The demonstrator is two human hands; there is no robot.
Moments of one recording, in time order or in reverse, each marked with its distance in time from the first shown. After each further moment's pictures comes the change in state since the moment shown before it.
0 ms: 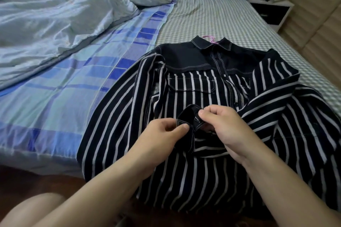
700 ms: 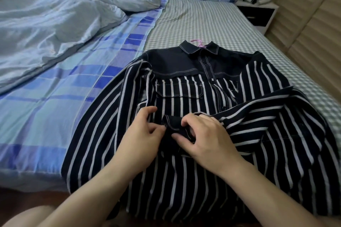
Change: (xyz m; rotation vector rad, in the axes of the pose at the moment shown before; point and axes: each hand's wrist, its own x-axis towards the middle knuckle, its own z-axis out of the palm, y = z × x) left_hand 0.006 0.014 -0.002 0.305 0.241 0.108; right_hand 0.002 0.025 0.007 -0.773 0.203 -0.677
